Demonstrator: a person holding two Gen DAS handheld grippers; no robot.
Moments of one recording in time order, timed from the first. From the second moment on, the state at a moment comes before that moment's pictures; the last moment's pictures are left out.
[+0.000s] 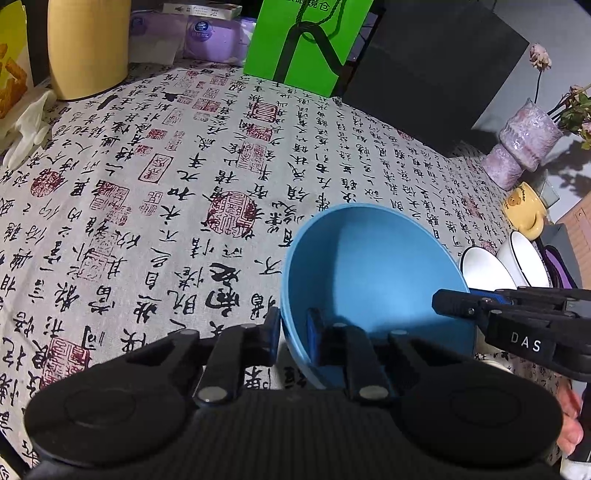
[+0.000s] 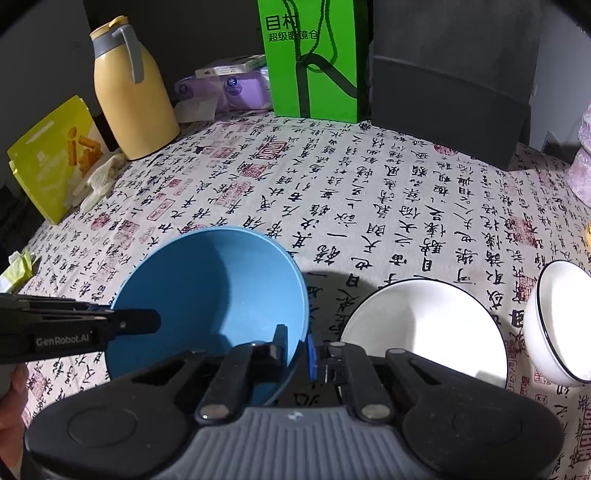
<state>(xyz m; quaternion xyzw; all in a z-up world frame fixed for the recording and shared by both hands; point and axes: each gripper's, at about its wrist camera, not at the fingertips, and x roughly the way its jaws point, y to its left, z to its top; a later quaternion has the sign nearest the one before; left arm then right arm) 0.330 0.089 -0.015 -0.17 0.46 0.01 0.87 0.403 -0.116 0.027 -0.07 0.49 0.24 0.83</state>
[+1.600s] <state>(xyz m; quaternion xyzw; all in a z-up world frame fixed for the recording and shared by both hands) 0.238 0.150 0.032 -0.20 0.39 0.06 0.90 0.342 -0.058 0.073 -0.09 0.45 0.30 0.84</state>
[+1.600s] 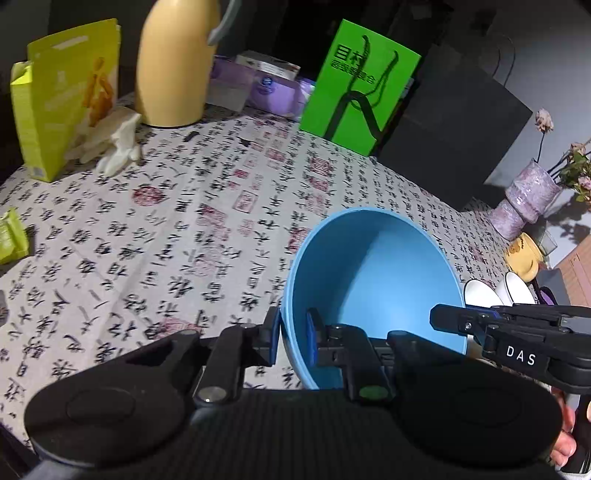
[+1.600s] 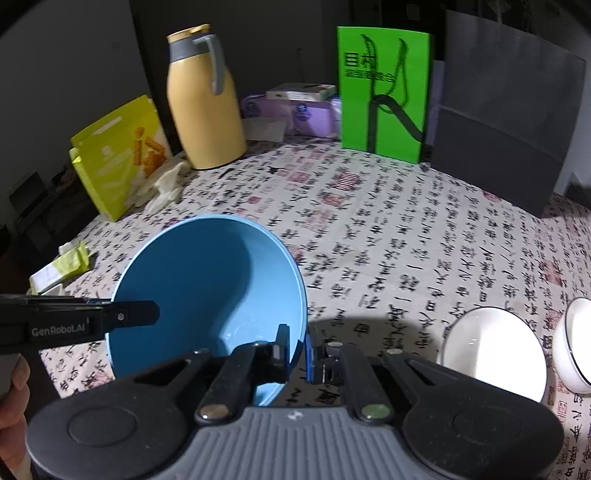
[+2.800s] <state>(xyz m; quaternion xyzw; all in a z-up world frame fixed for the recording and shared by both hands) 0.140 0.225 0.007 -0.25 0.41 0.13 0.87 0.276 0.033 0.049 -0.13 0.49 0.38 0.77</state>
